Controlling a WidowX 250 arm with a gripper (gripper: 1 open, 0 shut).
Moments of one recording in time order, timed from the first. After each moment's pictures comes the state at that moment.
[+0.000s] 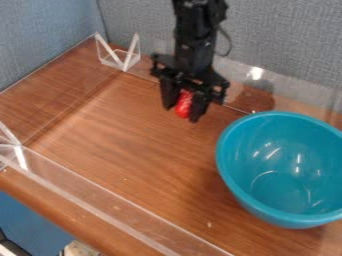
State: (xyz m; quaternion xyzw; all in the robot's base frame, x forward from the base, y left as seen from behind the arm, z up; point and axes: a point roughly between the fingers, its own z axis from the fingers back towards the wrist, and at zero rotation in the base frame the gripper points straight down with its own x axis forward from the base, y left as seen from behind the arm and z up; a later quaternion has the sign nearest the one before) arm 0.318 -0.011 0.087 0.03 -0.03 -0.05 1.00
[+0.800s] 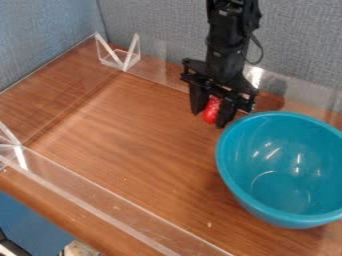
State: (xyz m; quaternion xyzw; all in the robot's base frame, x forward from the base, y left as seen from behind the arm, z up) arm 0.337 -0.038 0.076 0.02 -0.03 -0.09 0.99
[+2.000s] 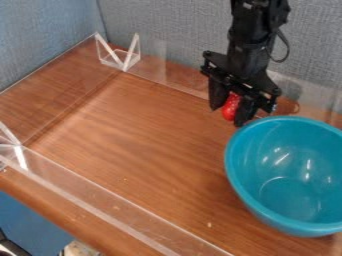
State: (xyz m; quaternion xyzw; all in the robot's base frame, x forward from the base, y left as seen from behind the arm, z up) arm 0.331 -0.063 0.091 0.03 -0.05 -0.15 0.99
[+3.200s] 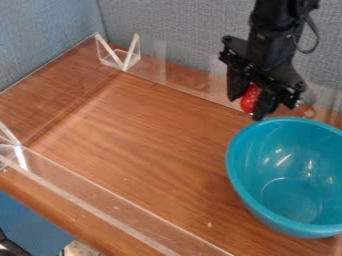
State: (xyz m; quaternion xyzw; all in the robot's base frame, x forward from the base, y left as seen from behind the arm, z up) arm 0.316 -0.092 0.126 0.04 -0.10 -0.20 0.97
